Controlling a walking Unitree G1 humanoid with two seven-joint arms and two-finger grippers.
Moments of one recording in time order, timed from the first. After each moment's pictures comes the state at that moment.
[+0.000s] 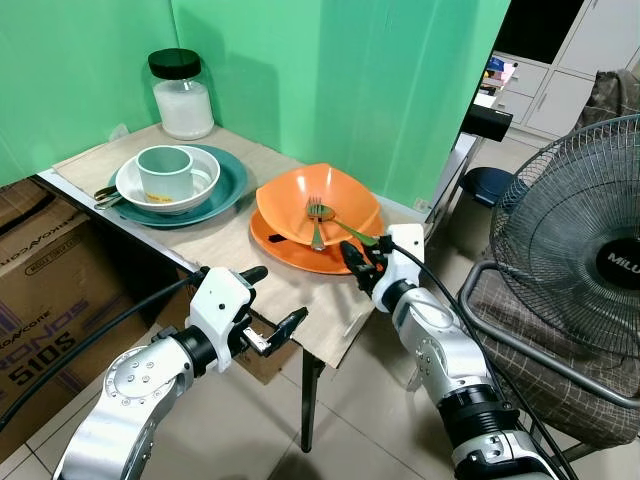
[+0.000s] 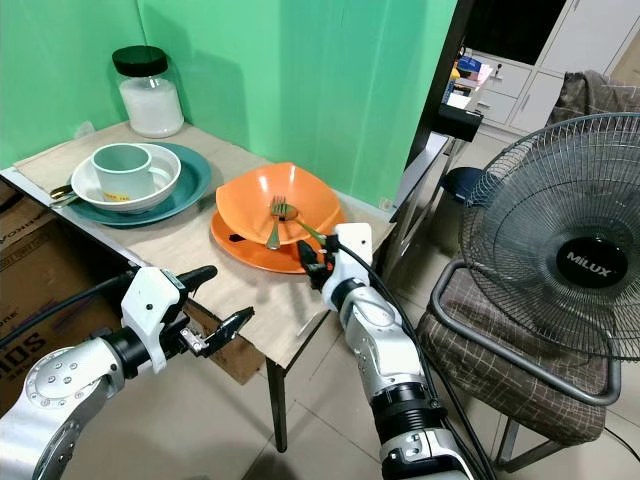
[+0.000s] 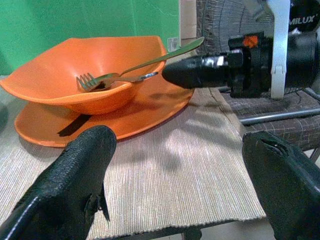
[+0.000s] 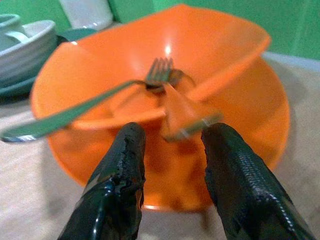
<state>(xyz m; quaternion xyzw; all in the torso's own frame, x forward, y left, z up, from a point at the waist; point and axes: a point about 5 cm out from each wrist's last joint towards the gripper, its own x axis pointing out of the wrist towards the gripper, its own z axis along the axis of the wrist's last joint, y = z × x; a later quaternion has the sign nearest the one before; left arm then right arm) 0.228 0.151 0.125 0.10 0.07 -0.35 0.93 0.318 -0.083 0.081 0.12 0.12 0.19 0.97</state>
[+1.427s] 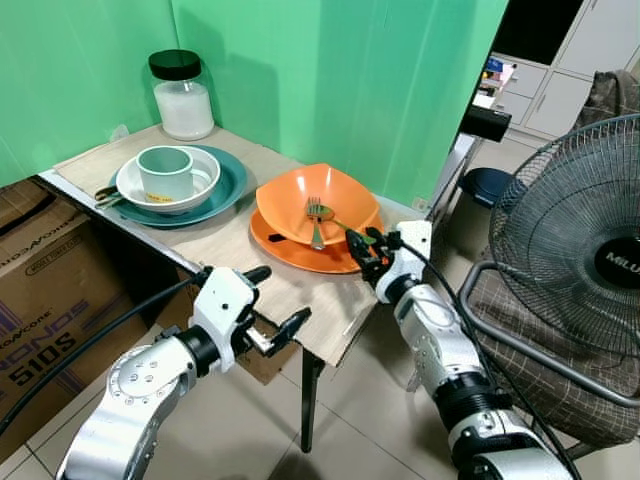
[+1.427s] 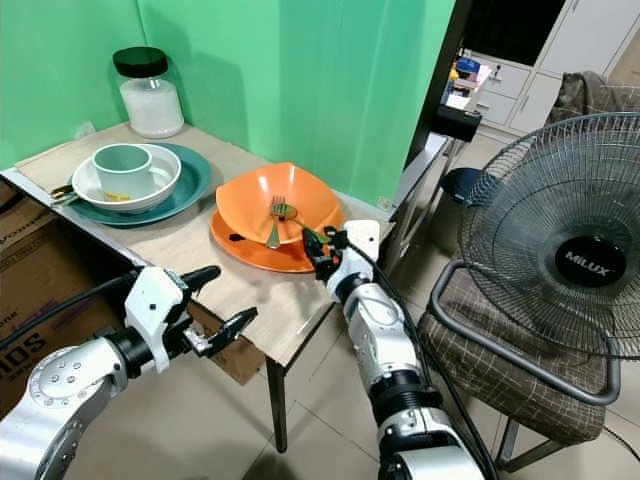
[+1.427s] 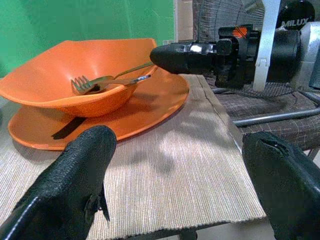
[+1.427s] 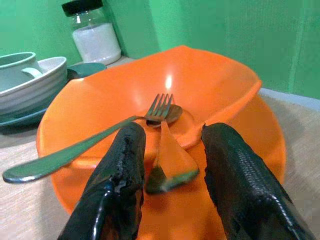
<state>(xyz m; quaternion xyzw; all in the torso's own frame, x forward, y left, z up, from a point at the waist) 0.228 0.148 0.125 0.10 0.07 -0.36 0.93 0.331 -0.086 0.084 0.13 0.05 0.20 0.97</state>
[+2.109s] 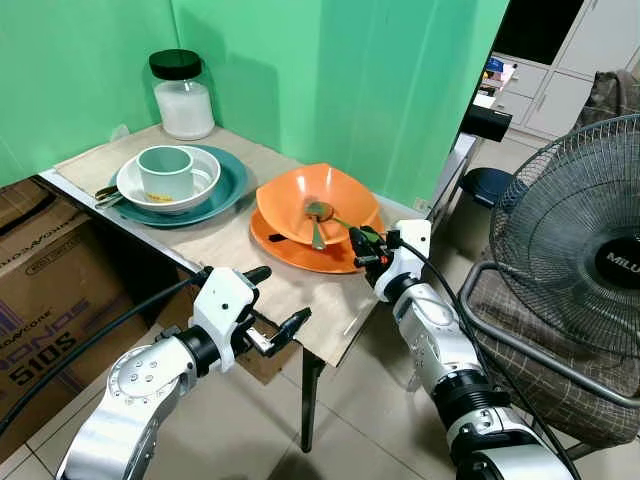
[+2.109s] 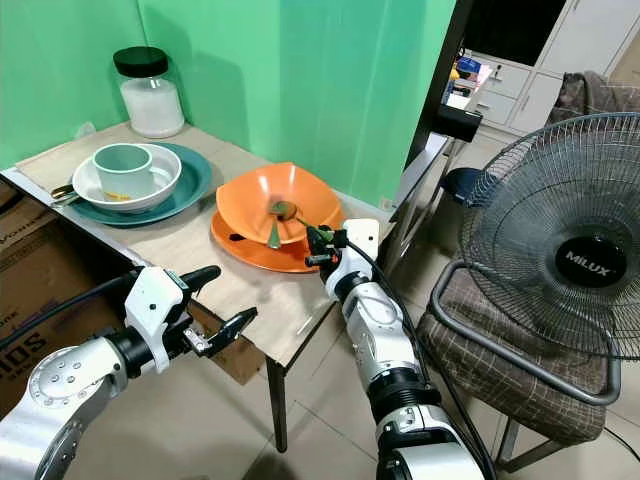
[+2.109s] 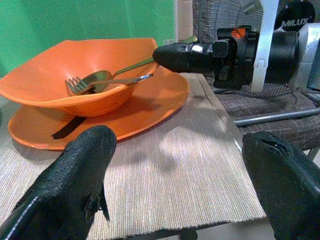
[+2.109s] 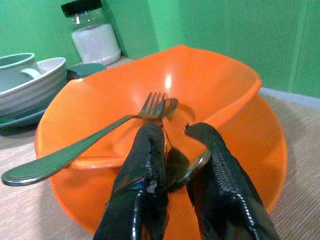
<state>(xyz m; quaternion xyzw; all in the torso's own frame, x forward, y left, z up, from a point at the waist) 0.228 0.148 0.125 0.10 0.07 -0.36 0.93 0.331 -0.086 0.081 0.13 0.05 0.20 0.97</state>
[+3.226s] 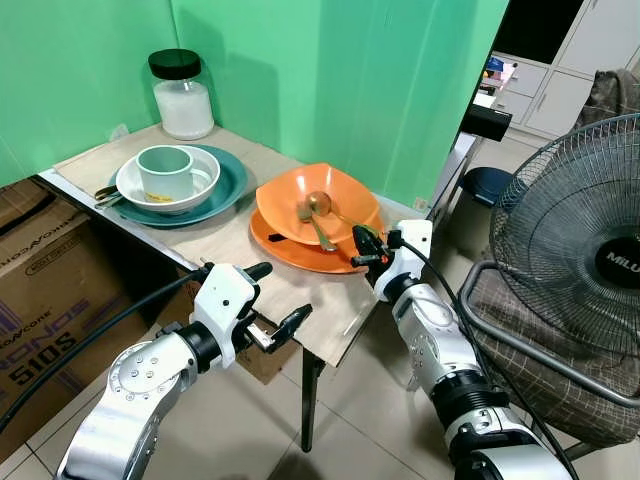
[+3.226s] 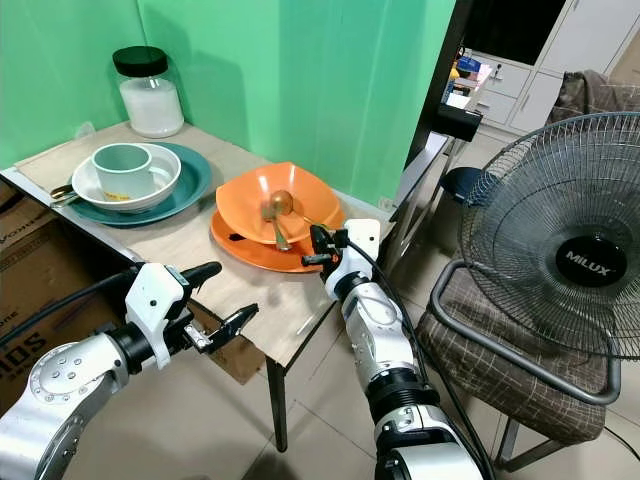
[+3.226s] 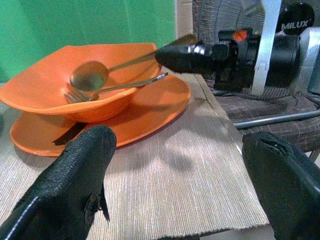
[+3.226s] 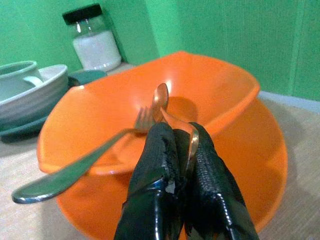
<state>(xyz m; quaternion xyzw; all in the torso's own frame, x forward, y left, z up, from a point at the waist) 0.231 0.147 0.128 0.10 0.06 -0.36 0.93 0.332 -0.086 0.086 0.15 0.03 0.20 0.97</state>
